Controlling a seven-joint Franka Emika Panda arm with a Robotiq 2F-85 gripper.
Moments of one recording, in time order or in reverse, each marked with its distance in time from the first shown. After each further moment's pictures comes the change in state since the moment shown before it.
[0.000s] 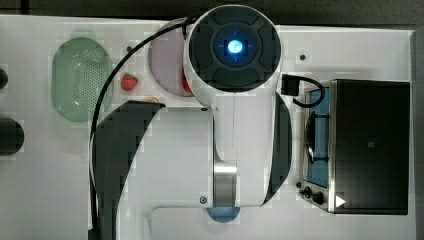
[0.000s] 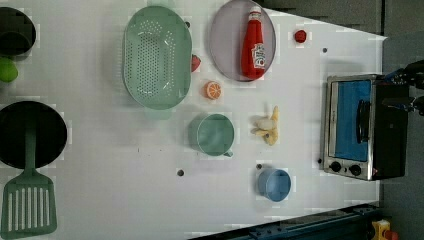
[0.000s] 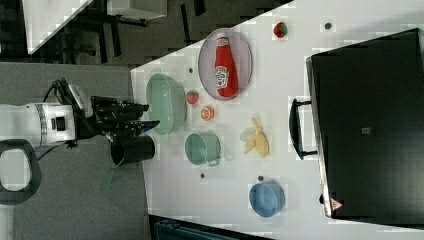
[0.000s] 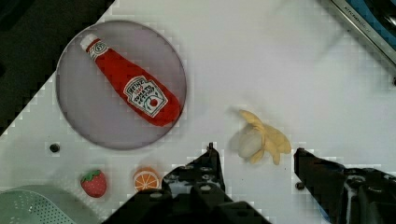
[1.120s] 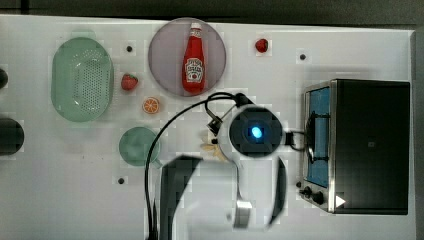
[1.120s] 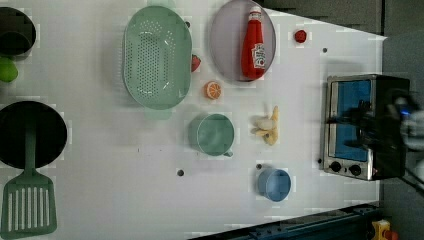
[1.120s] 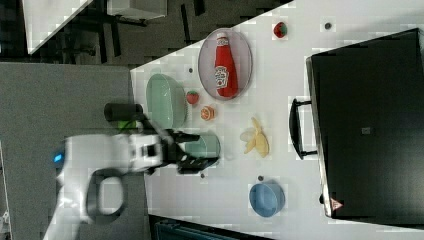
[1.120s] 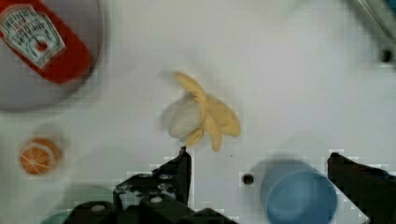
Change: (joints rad) arm -0.021 -0.092 -0.056 -0.529 0.005 0.323 -0.221
